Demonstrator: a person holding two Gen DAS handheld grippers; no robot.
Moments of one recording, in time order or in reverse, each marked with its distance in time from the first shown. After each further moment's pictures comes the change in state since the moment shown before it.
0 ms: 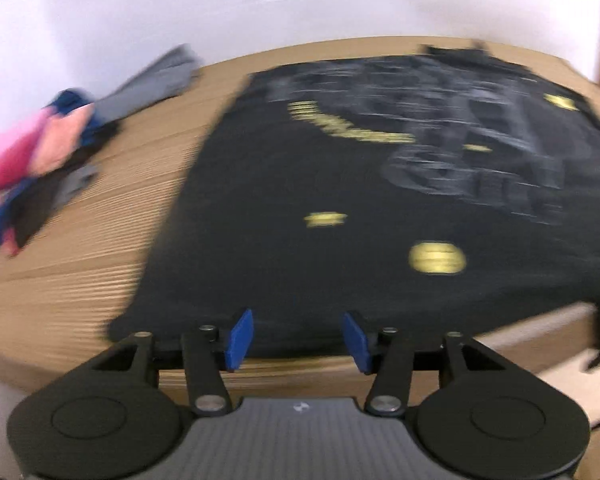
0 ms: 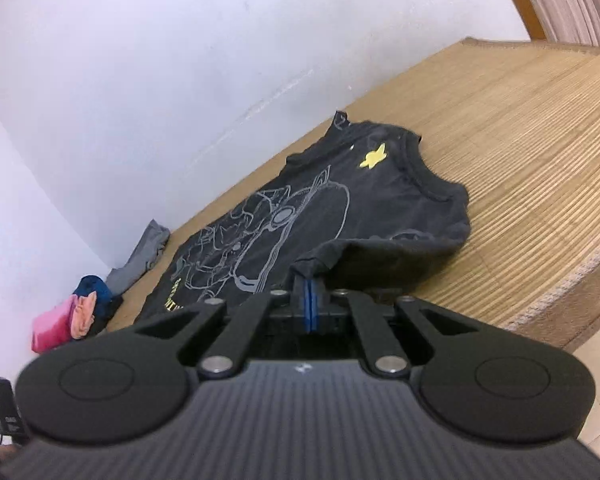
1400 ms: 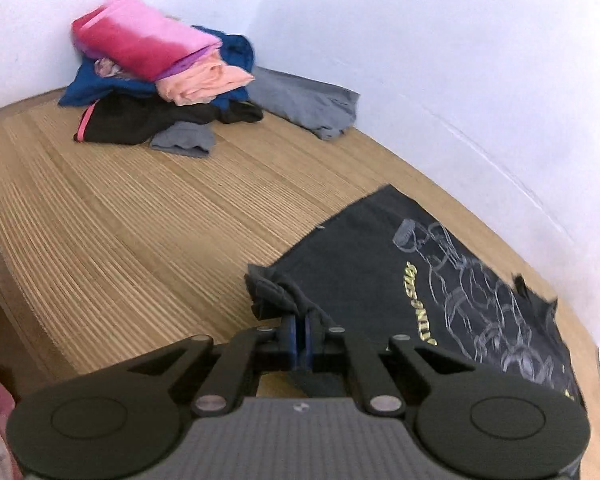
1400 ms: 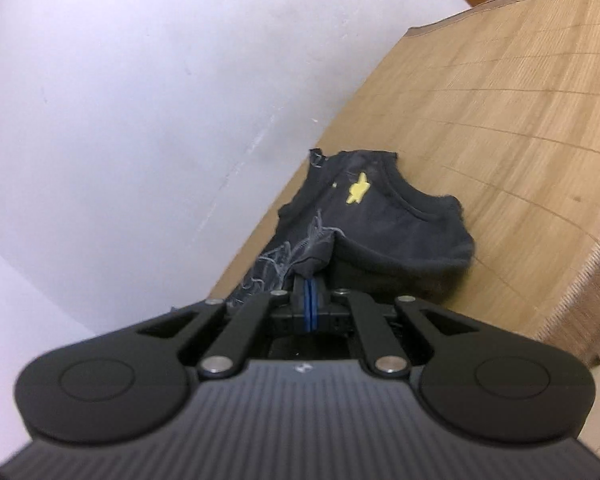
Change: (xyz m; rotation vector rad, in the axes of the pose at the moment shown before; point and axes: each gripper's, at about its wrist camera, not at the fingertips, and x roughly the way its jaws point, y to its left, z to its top) left arm 0.003 0.107 0.063 -0.771 -0.117 -0.089; right arm 0.010 -0.028 0.035 0.315 -0.125 0.027
